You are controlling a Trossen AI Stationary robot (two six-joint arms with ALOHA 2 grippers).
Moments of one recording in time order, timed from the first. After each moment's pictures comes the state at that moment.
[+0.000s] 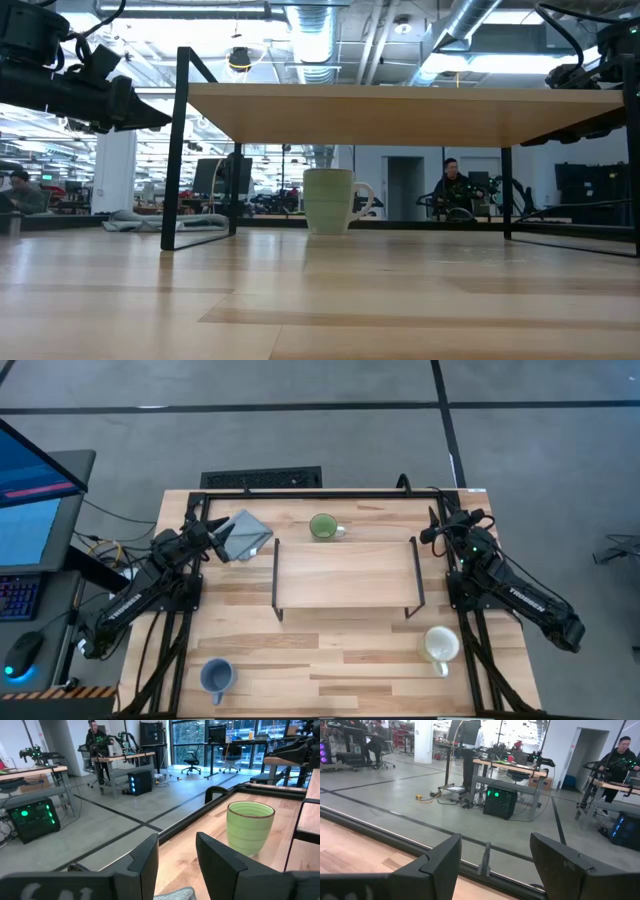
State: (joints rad) left arm 0.80 0.01 0.04 -0.07 0.06 0.06; right arm -0.72 0.10 0.01 0.05 0.47 -0.19
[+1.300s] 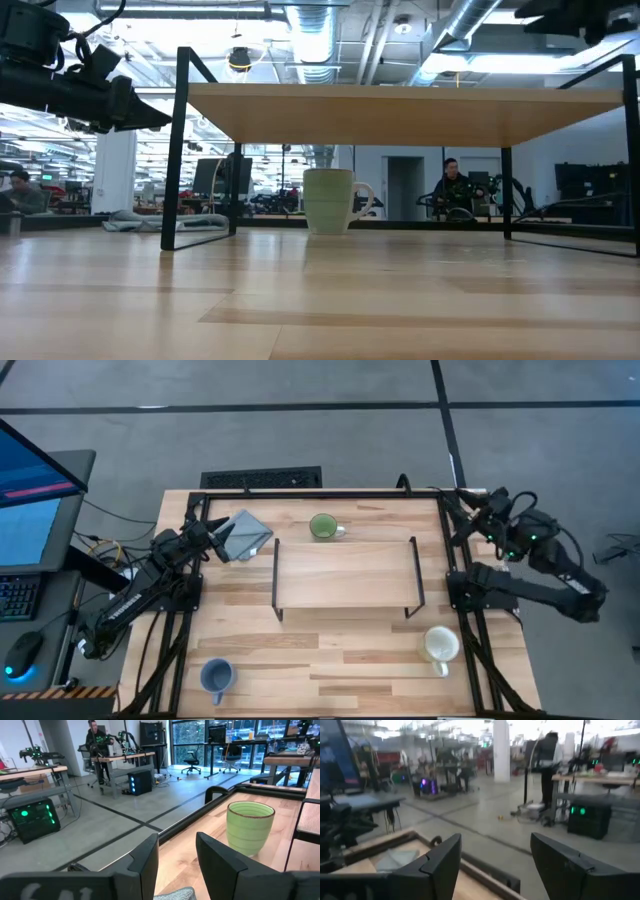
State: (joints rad) left arm 0.80 0.01 0.04 -0.07 0.06 0.06; right arm -0.39 0.26 0.72 -0.46 0.37 0.01
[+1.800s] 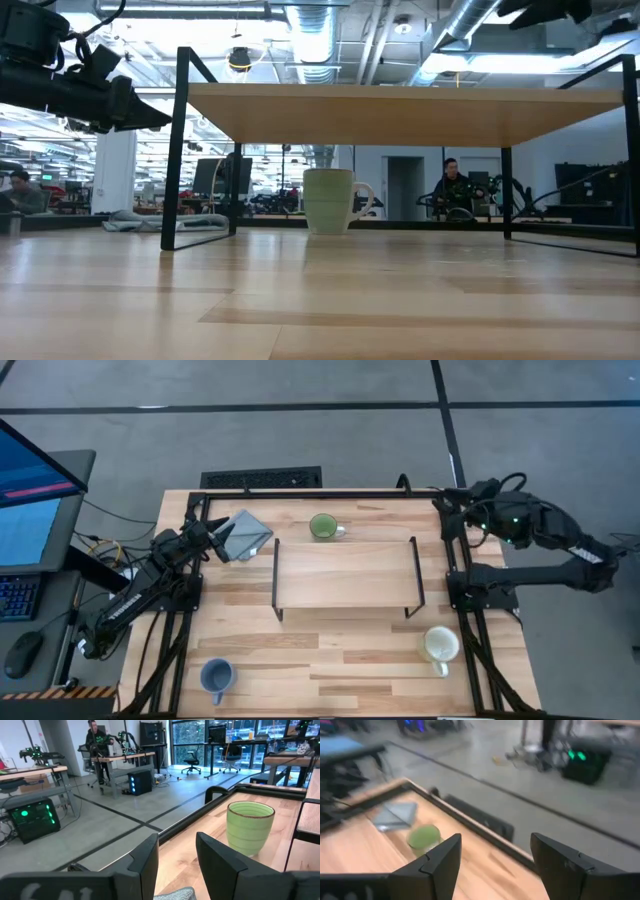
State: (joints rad) left arm 0.80 0.01 0.04 -0.07 0.06 0.06; right arm -0.18 0.65 1.11 -0.93 0.58 0.25
